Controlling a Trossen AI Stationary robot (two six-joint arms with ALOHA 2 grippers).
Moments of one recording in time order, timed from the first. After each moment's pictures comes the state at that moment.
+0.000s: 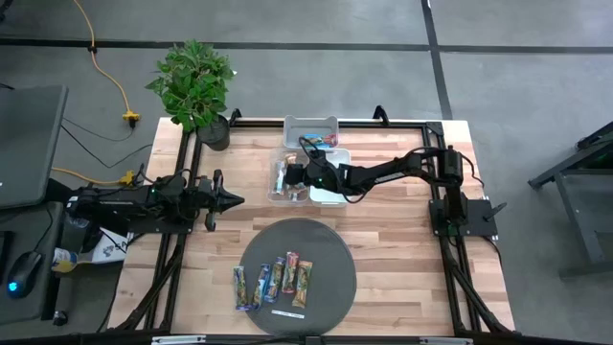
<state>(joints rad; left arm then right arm) 0.01 0.04 0.02 0.00 0.01 -0.16 -0.14 2.00 1.16 0.40 0.33 1.17</state>
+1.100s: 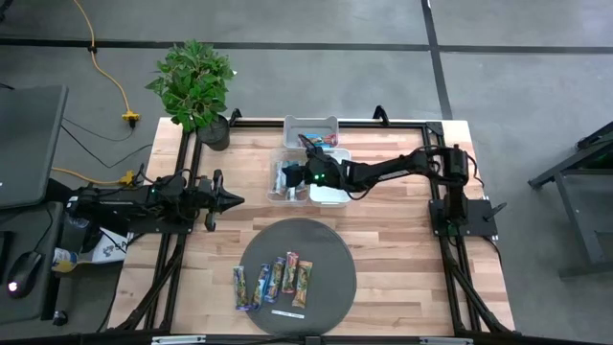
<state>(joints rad) 0.01 0.04 0.02 0.00 0.01 -0.16 -0.15 1.95 1.16 0.40 0.24 1.00</state>
